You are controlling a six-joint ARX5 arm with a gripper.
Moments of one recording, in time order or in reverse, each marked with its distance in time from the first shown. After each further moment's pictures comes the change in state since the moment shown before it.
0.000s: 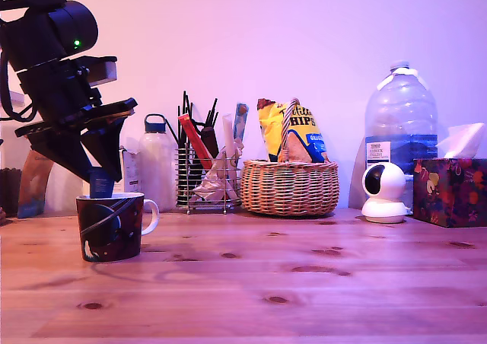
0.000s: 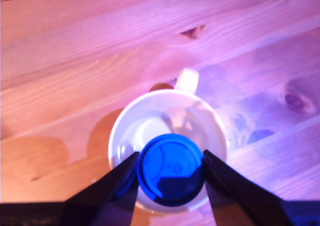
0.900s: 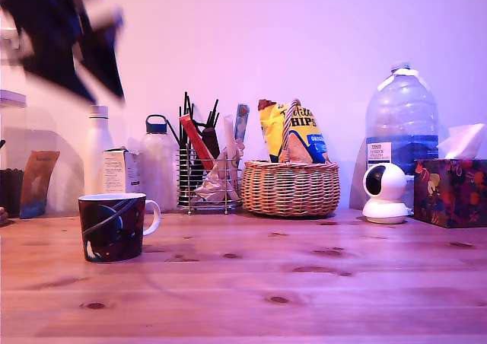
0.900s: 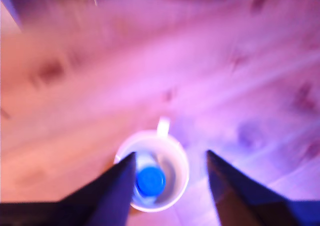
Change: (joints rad) arm -0.003 -0.293 0.008 -0.003 0.037 0.016
